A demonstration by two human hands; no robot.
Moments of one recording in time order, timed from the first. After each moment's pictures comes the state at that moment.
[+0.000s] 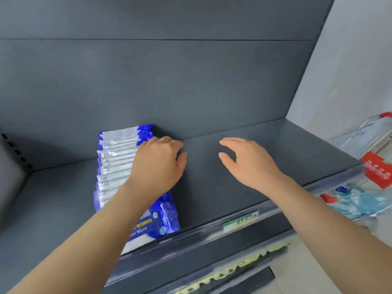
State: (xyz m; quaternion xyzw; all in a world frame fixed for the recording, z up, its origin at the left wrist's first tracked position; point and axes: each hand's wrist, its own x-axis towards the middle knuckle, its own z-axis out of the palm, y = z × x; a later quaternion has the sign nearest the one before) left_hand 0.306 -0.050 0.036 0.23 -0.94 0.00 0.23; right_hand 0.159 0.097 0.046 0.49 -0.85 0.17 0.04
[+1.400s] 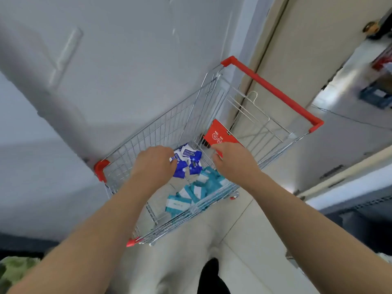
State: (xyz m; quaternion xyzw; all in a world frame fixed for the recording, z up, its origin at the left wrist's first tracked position) left_hand -0.593 0.362 -0.143 0.12 -0.99 -0.11 -0.03; right_hand -0.667 0.549 -0.125 0.25 -0.96 0.08 -0.07
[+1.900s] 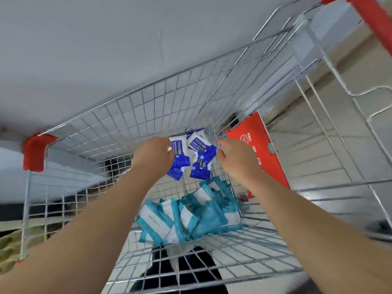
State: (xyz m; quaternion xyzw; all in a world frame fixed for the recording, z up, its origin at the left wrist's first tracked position) left_hand -0.810 0.336 -0.384 0.36 -0.90 -0.23 -0.11; right_hand -0.938 0.502 -0.374 0.37 -0.91 0.10 -0.19
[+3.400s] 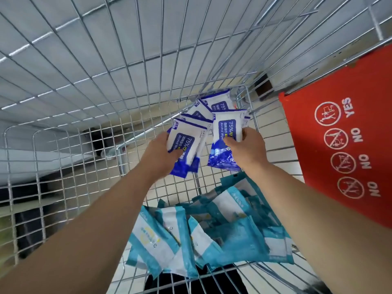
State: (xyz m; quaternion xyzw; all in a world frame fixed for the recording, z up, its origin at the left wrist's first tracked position) left_hand -0.818 0.322 -0.598 0.44 -0.74 -0.50 -0.11; right_hand -0.962 0.465 -0.605 0.06 -0.90 0.31 -0.30
